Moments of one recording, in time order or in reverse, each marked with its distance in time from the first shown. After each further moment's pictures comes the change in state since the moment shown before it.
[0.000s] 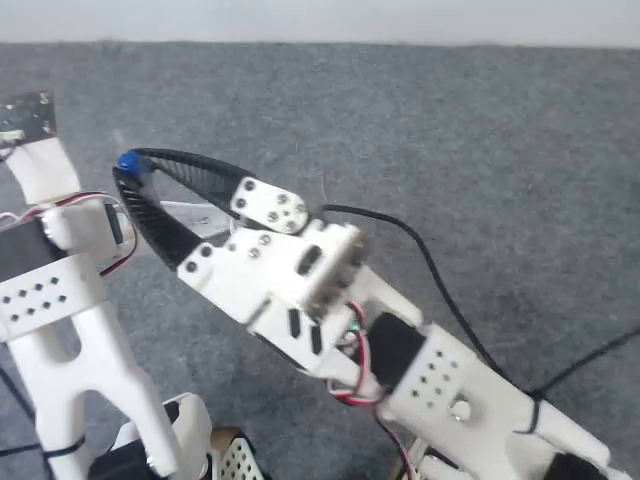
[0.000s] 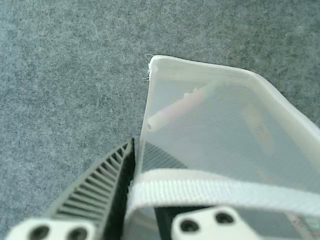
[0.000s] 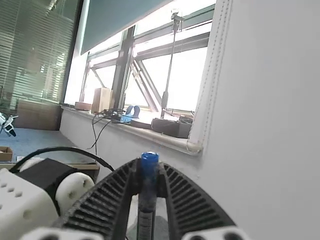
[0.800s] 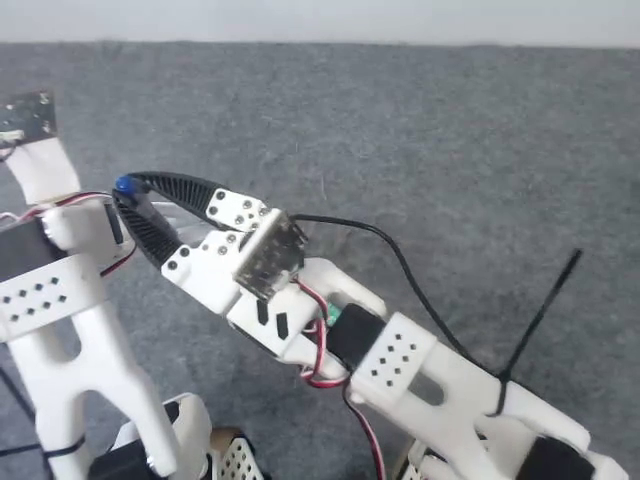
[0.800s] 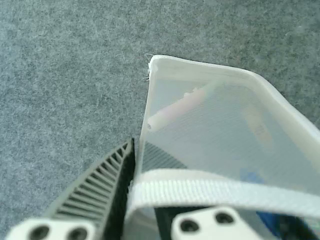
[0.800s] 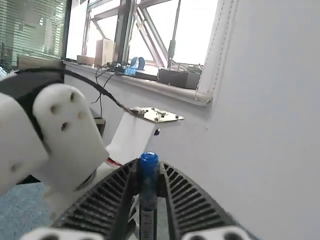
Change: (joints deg) left arm 0.0 0.0 0.1 0.0 0.0; right arm 0.2 8.4 5.4 -3.2 0.0
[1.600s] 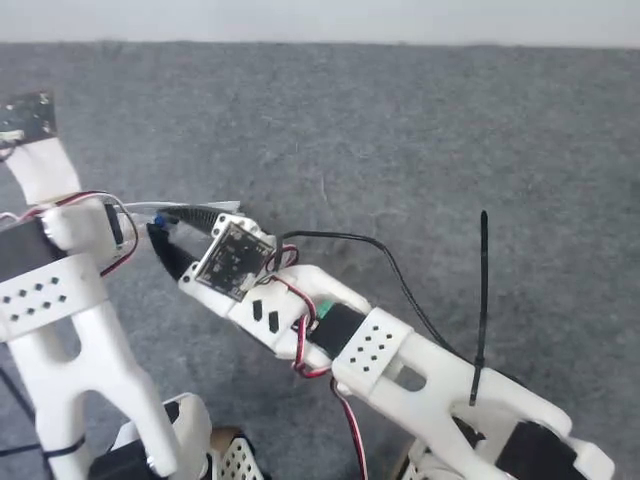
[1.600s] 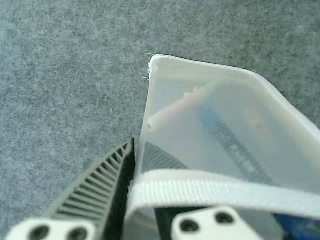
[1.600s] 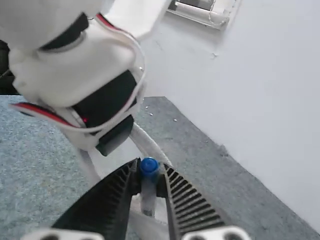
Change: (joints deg) left arm -0.1 0.0 0.1 0.0 0.0; right arm 1.9 7.0 8.5 -0.5 6.5
